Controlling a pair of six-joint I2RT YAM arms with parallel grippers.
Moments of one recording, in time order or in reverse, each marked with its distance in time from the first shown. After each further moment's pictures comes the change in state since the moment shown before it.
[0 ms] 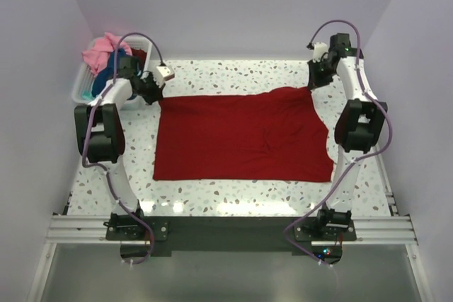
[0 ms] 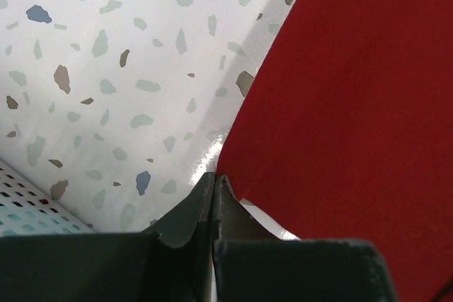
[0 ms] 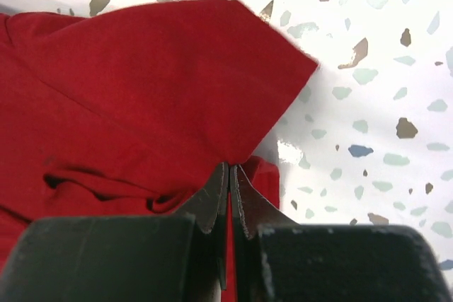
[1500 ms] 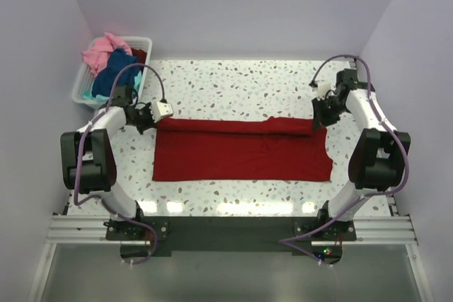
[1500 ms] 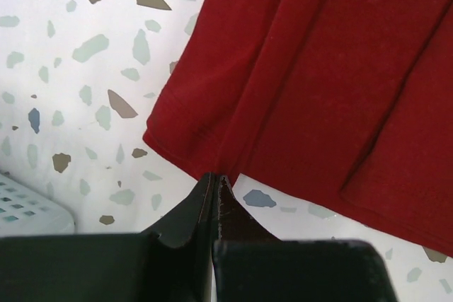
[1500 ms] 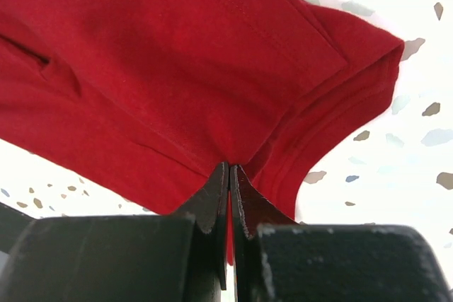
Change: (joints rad) left arm 0.039 -0.357 -0.509 0.033 -0.023 0.364; right arm -0.043 -0.528 -0.742 0.018 -0.042 -0.088
